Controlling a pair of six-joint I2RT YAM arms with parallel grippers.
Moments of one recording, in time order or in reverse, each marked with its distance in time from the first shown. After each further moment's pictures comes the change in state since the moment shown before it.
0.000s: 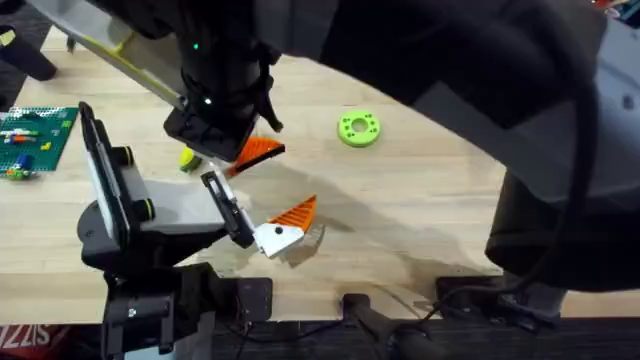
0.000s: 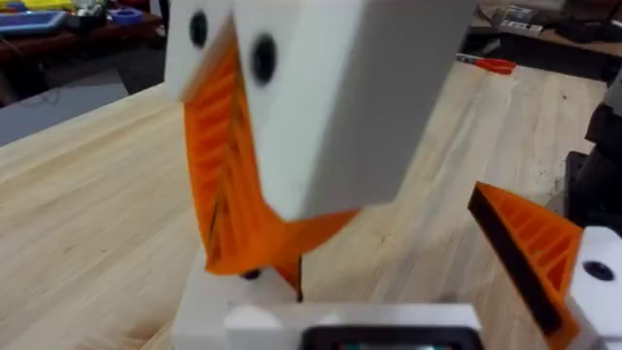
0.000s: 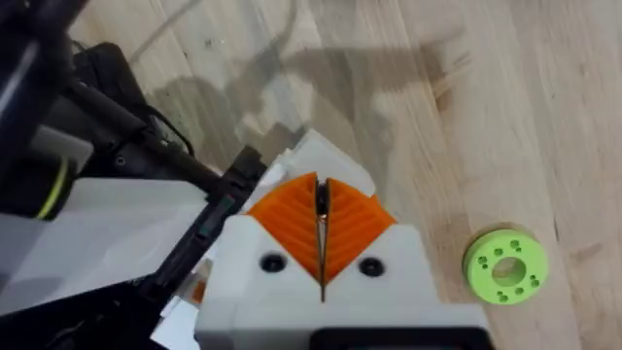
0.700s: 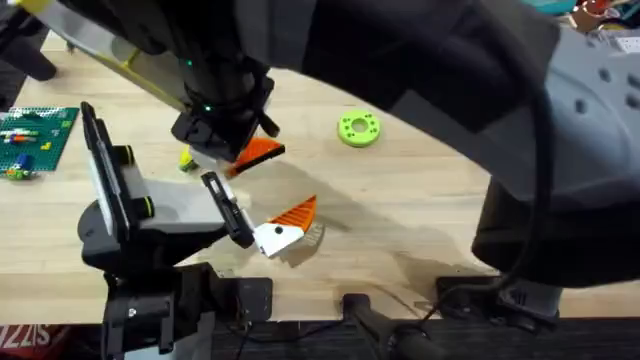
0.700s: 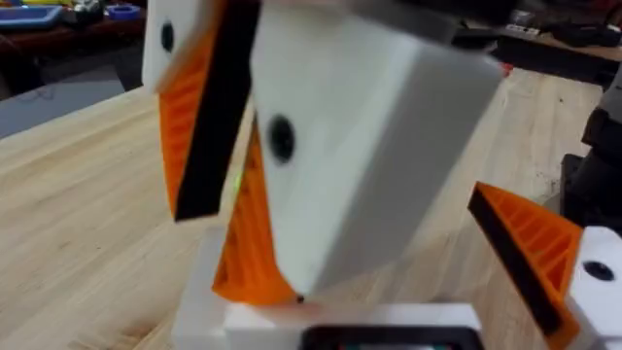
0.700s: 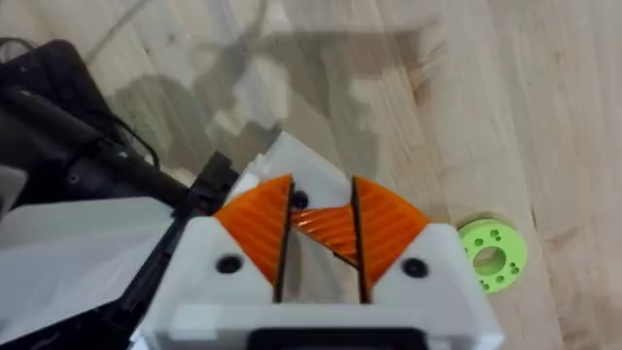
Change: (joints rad) left arm -0.003 0.001 0.000 0.000 0.001 -0.015; right arm 0.006 0.033 0.007 -0.015 0.073 0.045
